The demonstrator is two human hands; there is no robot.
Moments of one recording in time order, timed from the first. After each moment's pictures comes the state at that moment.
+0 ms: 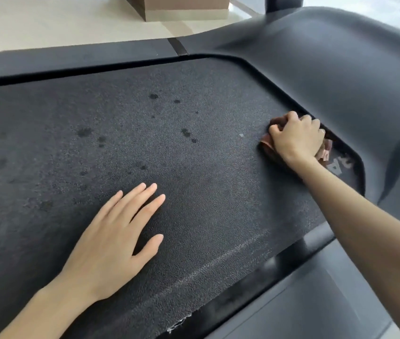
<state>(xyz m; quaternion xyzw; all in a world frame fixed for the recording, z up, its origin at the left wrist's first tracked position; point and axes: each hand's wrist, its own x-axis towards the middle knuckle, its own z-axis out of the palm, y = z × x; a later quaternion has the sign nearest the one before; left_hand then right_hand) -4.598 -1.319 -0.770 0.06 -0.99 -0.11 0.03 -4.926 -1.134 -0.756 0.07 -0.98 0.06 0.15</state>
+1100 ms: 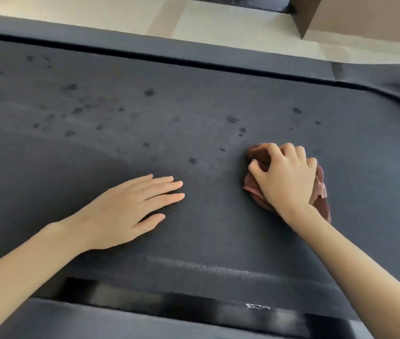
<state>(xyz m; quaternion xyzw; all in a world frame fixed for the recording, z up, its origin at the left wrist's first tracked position) -4.454 -1.375 -0.765 0.15 -0.99 -0.07 0.02 -4.745 -1.284 -0.768 0.48 -0.85 0.14 0.14</state>
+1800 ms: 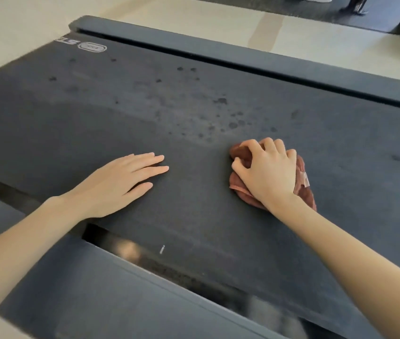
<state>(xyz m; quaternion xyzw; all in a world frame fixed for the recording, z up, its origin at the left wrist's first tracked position) -4.178 -1.509 -0.764 0.35 -0.93 -0.06 0.03 -4.477 -1.464 -0.768 0.63 -0.76 0.15 0.10</state>
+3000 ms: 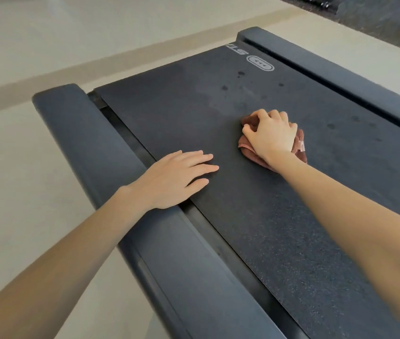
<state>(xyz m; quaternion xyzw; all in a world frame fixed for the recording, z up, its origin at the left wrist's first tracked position) -3.983 -1.552 -0.768 0.55 -0.83 -0.10 0.07 -4.183 -1.698 -0.760 0.76 -0.63 0.13 0.00</state>
